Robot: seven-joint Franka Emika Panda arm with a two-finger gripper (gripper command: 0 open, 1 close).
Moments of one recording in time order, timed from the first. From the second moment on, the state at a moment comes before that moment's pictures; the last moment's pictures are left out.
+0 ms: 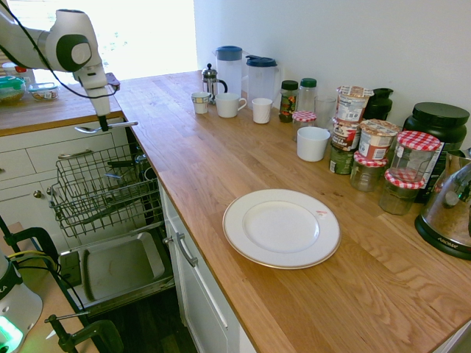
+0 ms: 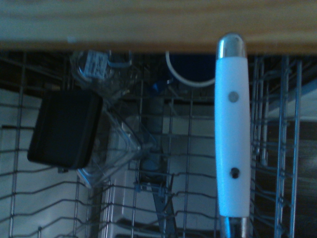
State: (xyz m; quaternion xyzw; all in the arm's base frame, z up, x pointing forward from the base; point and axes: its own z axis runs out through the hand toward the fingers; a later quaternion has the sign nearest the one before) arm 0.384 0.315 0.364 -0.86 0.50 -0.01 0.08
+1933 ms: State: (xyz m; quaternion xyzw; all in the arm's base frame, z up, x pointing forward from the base) arm 0.375 0.372 0.099 -0.84 0.54 0.02 0.02
